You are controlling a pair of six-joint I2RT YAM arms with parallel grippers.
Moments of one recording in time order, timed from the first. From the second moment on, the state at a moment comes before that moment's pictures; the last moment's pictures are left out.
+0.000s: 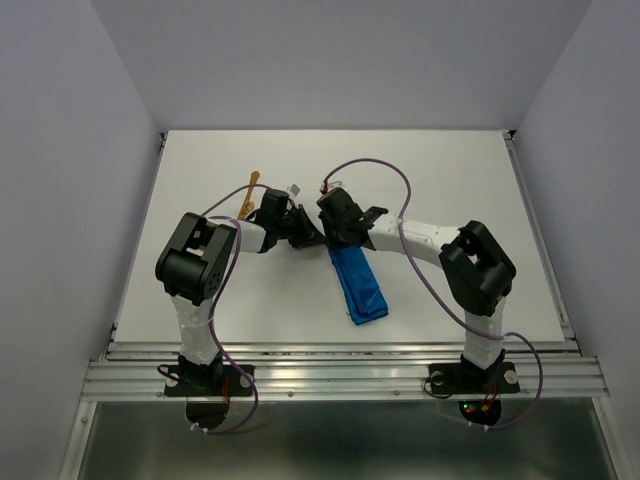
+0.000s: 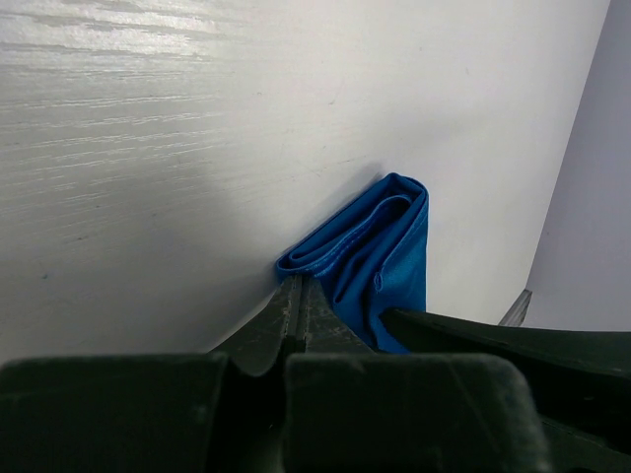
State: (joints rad) left arm -0.41 1.92 0.94 0.25 0.48 -0.84; right arm 0.79 1.94 1.37 -0.34 0.24 0.41
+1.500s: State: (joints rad) left arm -0.41 1.92 0.94 0.25 0.48 -0.84; right arm 0.79 1.99 1.40 -0.38 0.32 0.32
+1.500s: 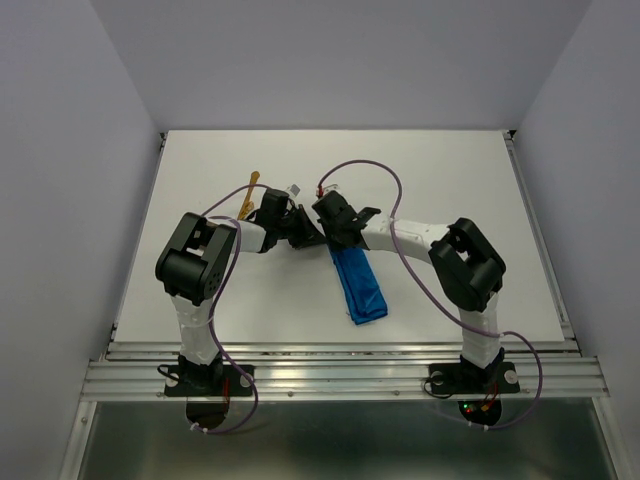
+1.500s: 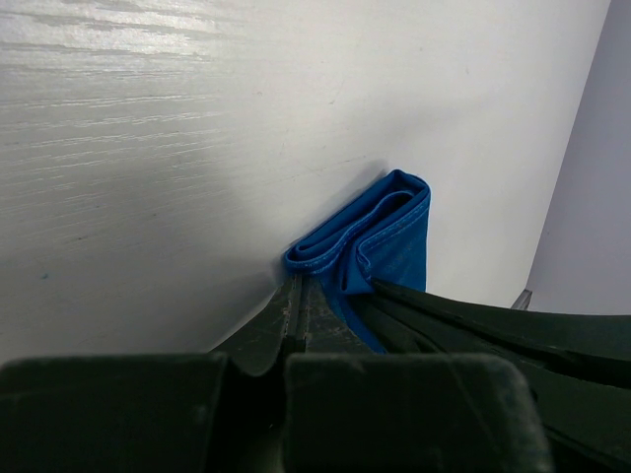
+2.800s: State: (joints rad) left arm -0.58 1.64 0.76 0.12 0.35 -0.75; right arm 0.79 1.68 0.99 -0.05 0.17 0.53
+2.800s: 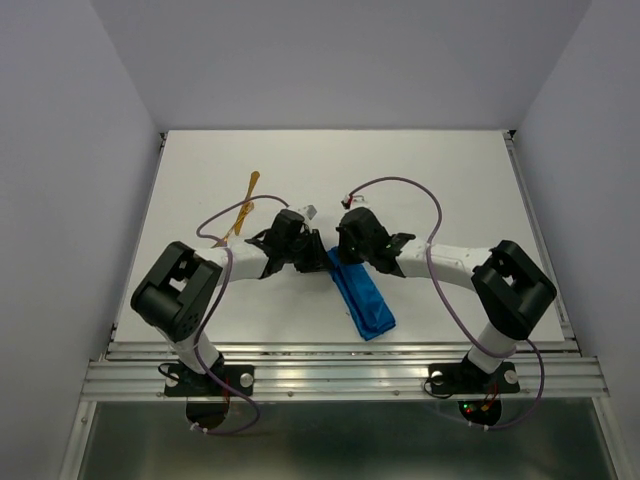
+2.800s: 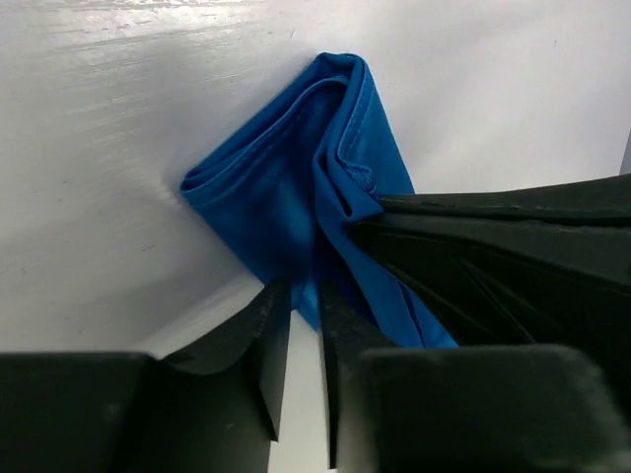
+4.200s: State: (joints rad) left arm -0.59 1.68 0.77 0.10 0.14 -0.84; right arm 0.78 1.66 0.95 -0.02 0.08 0.55
